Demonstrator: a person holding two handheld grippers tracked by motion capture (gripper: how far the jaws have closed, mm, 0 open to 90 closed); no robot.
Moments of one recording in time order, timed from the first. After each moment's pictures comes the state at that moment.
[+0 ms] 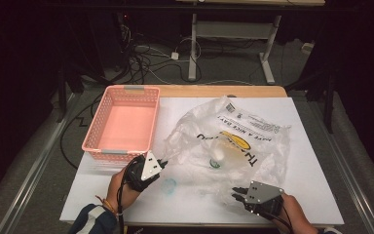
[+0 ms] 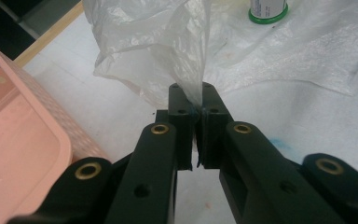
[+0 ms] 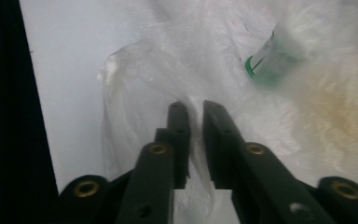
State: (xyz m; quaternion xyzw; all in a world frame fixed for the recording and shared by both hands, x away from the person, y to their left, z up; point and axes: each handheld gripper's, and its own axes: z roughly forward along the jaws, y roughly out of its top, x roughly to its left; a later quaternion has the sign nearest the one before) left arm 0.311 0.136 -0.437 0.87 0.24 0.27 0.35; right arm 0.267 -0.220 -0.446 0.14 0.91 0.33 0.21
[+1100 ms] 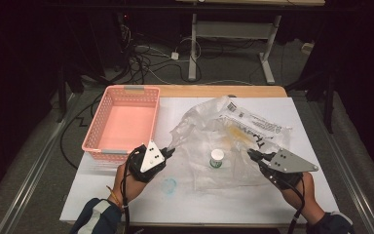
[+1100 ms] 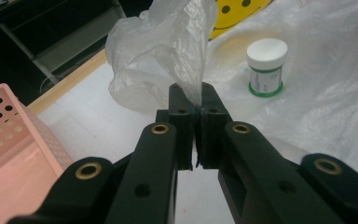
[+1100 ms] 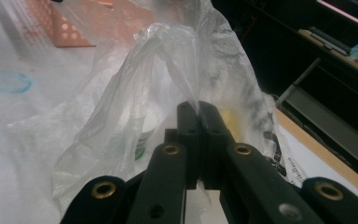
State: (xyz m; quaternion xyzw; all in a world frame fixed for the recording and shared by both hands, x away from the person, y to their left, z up) left arm 0.323 0.124 -0.409 0.82 0.24 0.28 0.43; right arm 0.306 -0.250 -0.386 0.21 0.81 0.43 0.34
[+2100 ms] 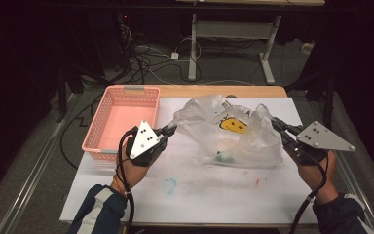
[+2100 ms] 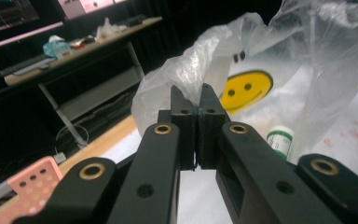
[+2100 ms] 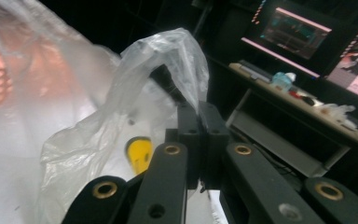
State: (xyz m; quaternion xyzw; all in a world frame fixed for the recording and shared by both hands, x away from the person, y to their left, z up) left arm 0.328 0.122 -0.348 0.75 0.23 0.32 0.53; right arm 0.329 -0.283 -0.328 0.24 0.73 0.47 0.43
